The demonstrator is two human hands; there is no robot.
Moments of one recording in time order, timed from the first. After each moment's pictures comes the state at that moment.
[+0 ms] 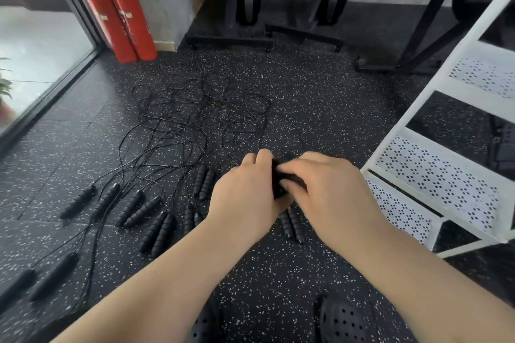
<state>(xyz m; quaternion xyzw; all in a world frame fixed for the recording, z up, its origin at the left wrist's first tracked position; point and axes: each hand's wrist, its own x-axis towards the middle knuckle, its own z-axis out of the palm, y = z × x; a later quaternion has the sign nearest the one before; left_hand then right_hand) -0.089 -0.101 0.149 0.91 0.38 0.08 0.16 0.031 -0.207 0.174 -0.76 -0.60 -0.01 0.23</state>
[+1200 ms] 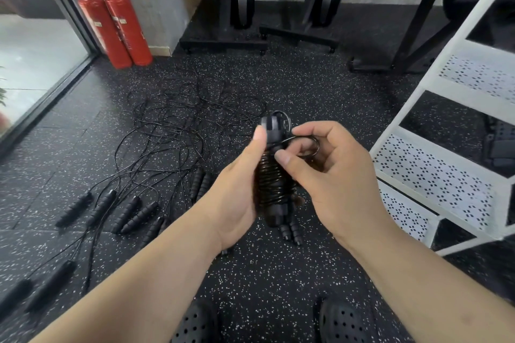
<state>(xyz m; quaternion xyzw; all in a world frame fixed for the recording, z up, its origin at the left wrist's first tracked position) -0.087 -0.101 0.174 0.46 0.24 0.16 0.84 0.028 -0.208 0.194 -0.66 -0.37 0.21 0.62</state>
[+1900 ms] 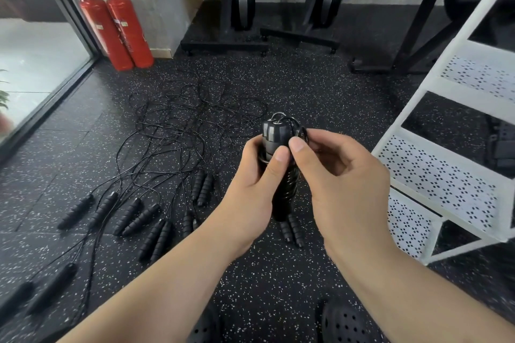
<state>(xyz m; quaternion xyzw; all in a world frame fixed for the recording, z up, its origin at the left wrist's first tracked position) -0.082 -0.117 0.163 0.61 0.25 0.27 0.70 0.010 -0.208 0.194 -0.68 -0.23 0.14 0.68</state>
